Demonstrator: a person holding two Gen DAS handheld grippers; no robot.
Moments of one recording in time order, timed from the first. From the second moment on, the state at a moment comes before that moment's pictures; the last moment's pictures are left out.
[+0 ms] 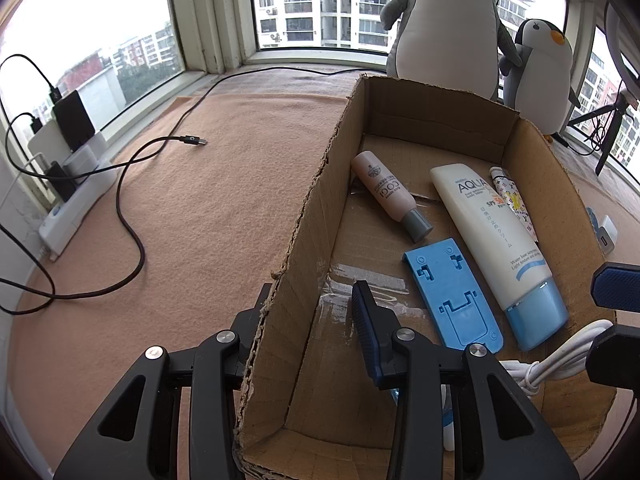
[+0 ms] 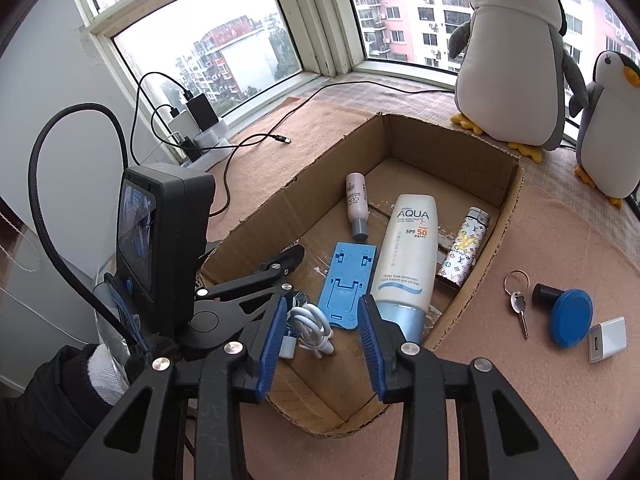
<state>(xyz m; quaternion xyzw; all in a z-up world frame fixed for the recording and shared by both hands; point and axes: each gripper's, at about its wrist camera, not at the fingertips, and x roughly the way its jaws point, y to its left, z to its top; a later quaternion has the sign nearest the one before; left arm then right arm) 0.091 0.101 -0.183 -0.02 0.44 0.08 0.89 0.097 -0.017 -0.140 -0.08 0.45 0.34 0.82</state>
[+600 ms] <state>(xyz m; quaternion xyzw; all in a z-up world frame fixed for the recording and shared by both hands) 0.091 0.101 -0.184 -0.02 0.44 0.08 0.89 0.096 -0.047 -0.130 -0.07 0.44 0.32 0.84</state>
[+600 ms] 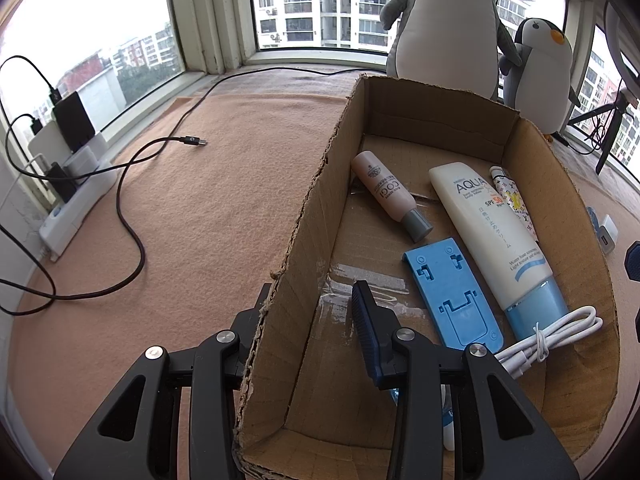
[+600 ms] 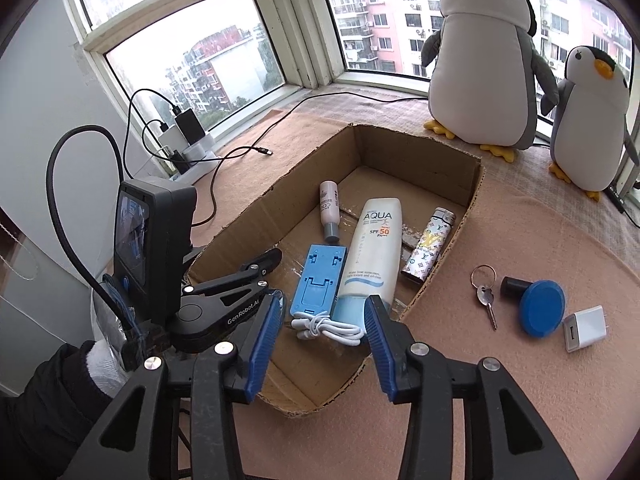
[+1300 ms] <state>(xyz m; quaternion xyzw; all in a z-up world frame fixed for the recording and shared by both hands) 0.091 0.101 -0.184 -0.02 0.44 0.08 0.89 0.115 -0.171 -0.132 -0.03 0.43 0.19 0.88</state>
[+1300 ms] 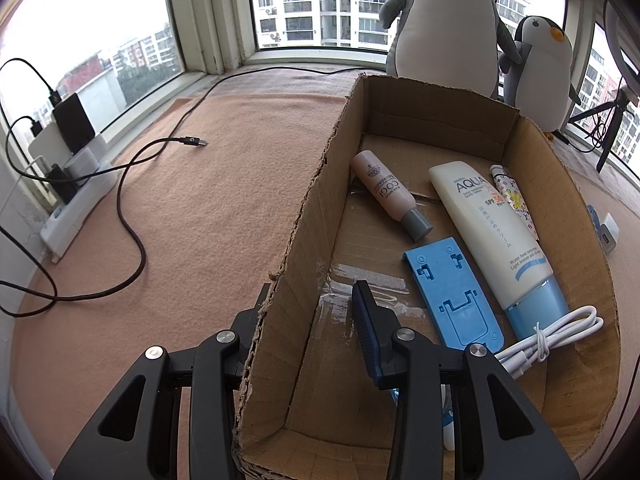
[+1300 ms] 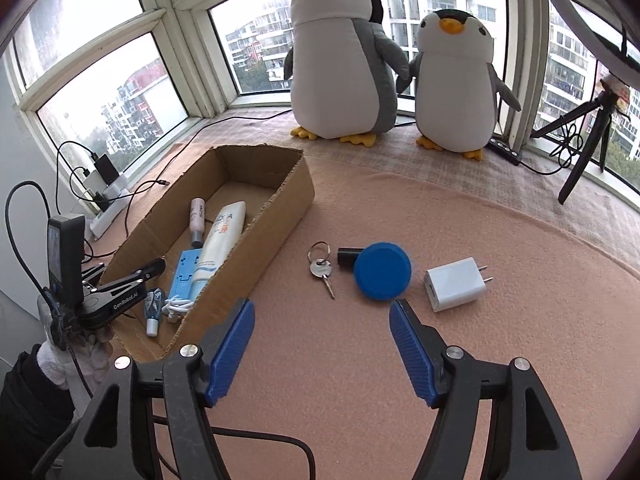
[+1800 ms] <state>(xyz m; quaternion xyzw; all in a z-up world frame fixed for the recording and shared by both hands) 0.091 0.101 -0.184 -0.02 0.44 0.08 0.89 0.159 -0.231 -0.163 -0.02 0.45 0.11 0.89</state>
